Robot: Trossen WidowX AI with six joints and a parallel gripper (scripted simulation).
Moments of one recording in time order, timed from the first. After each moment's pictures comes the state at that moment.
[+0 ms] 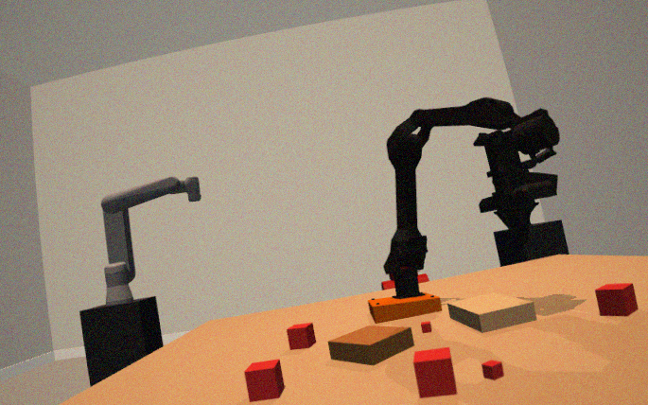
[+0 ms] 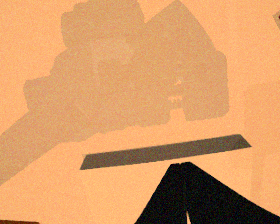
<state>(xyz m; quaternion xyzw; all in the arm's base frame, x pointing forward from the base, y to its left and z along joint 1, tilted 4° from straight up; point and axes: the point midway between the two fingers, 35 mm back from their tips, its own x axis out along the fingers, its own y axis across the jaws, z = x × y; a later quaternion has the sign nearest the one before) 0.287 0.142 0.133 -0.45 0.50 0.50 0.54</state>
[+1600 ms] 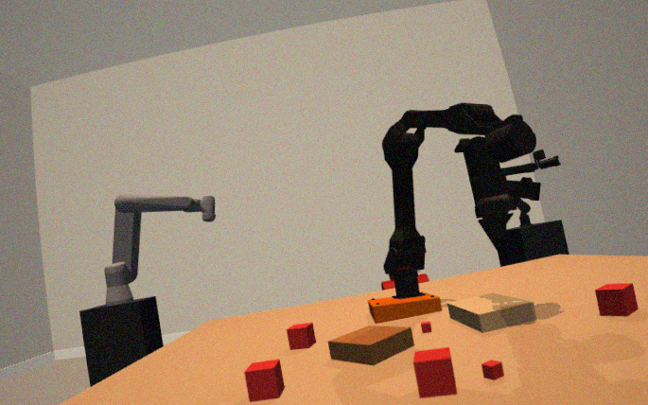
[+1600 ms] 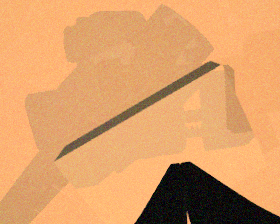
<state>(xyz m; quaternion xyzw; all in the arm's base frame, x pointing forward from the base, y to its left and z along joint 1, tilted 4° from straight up) 0.302 0.086 0.119 -0.34 0.59 0.39 0.62</state>
